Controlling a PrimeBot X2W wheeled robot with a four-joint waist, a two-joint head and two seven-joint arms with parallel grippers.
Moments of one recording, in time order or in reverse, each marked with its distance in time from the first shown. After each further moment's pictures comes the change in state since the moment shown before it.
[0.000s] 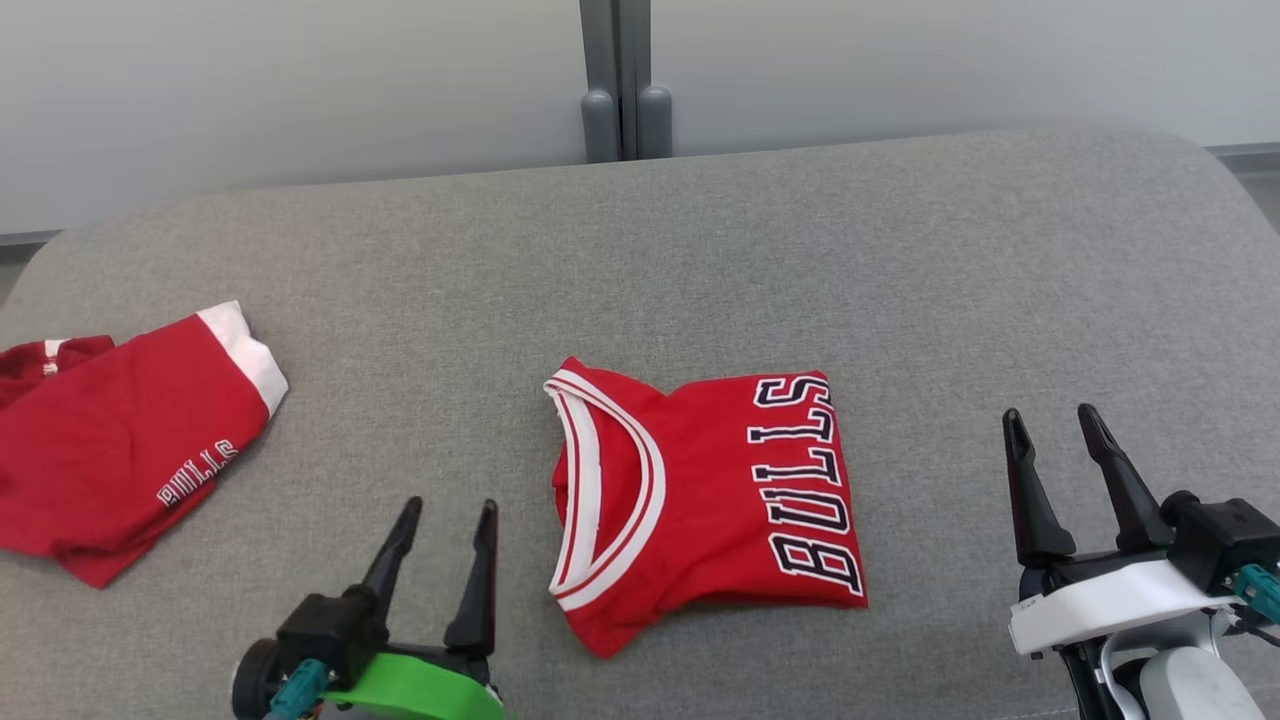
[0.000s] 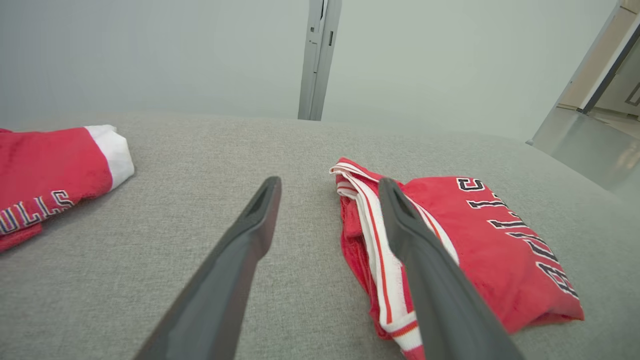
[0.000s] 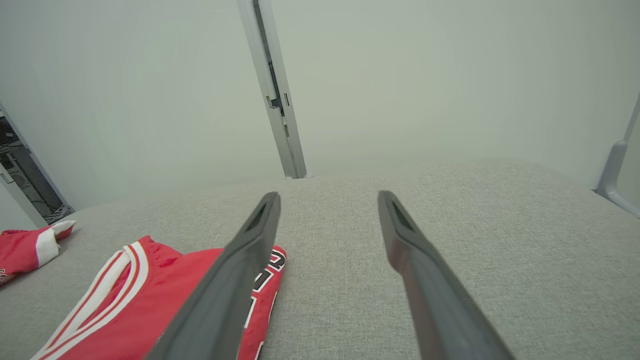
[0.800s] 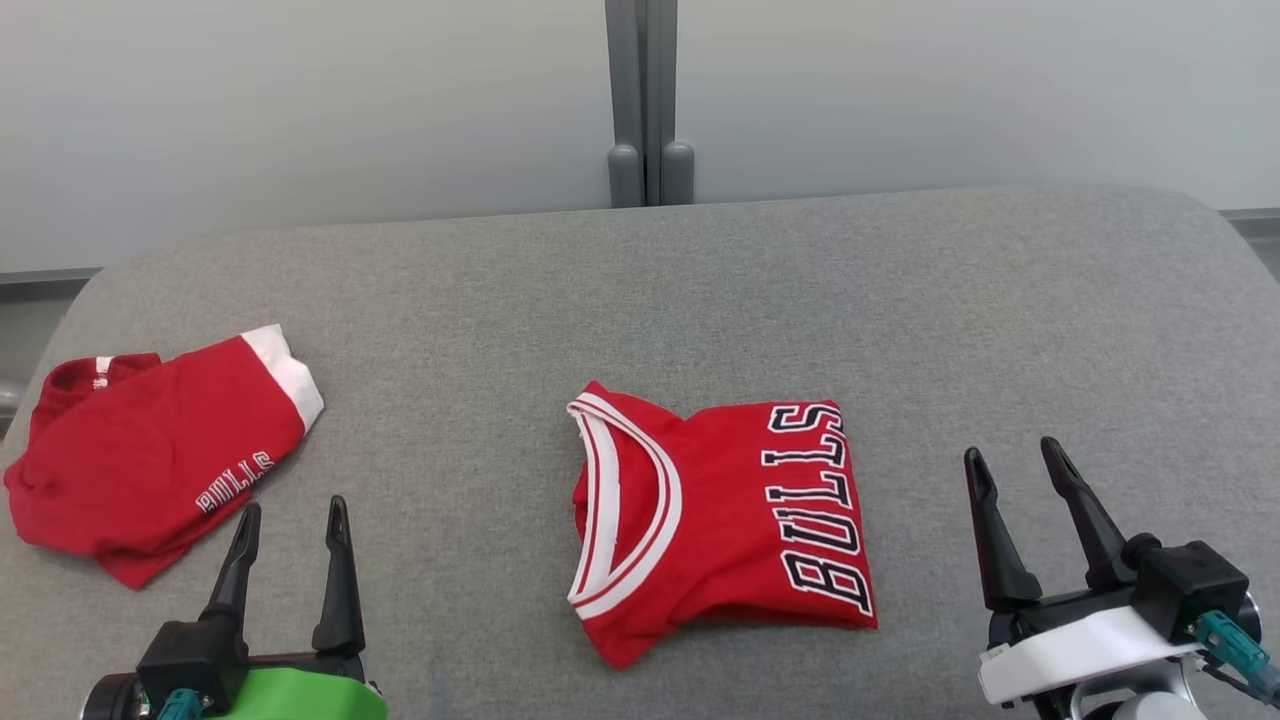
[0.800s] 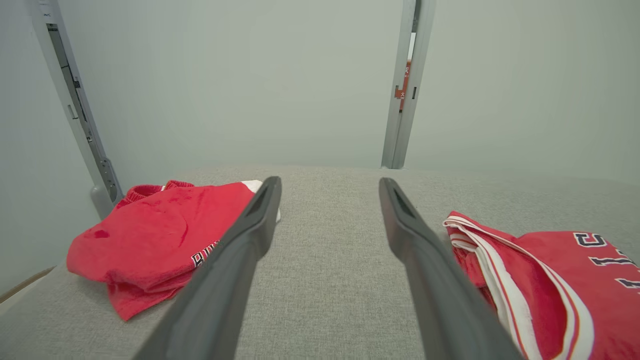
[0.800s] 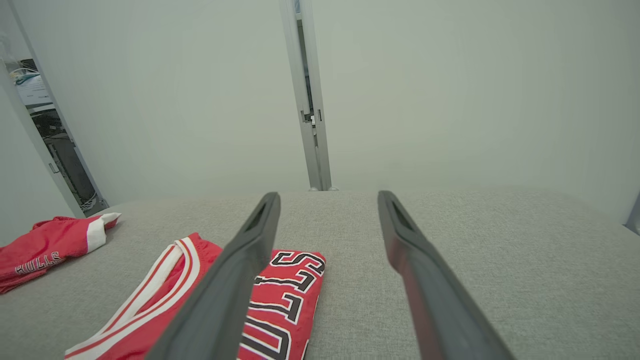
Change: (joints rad) left arm 0.065 0.006 0.266 -0.093 0.132 0.003 0.000; right arm 0.077 0.037 0.033 -0.080 -0.081 0.000 0.001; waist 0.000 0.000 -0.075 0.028
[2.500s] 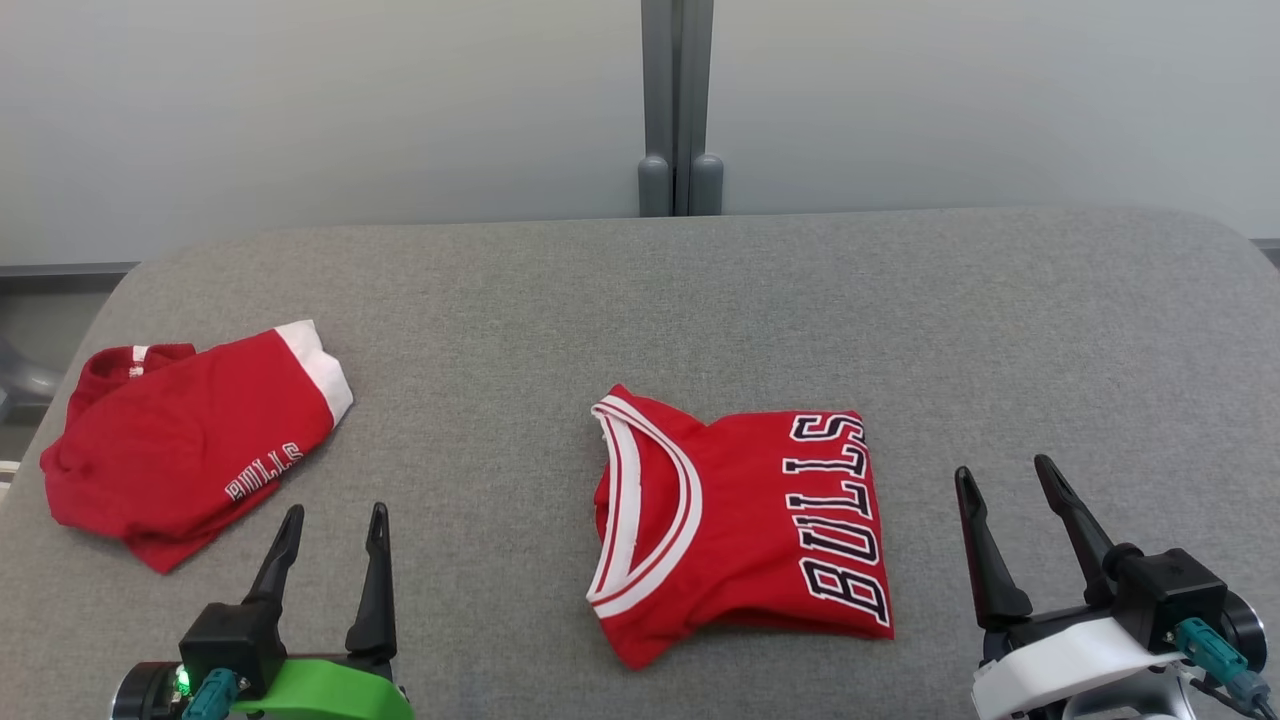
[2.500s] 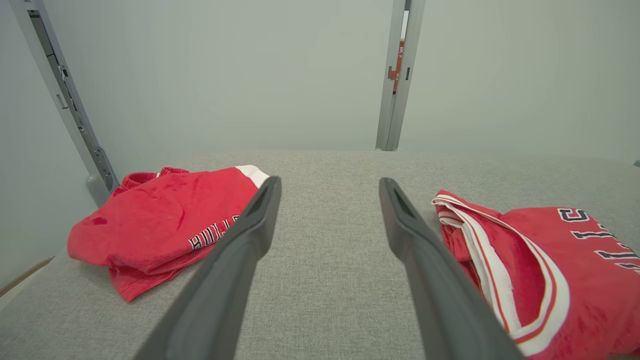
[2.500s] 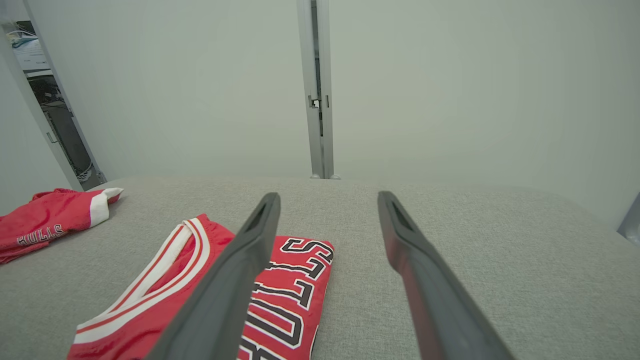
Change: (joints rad) left arm 0.010 0.006 -0.052 -0.039 0.015 0.003 0.103; right arm 0.061 0.066 -0.038 -0.095 -0.122 0.000 0.112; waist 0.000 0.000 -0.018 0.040
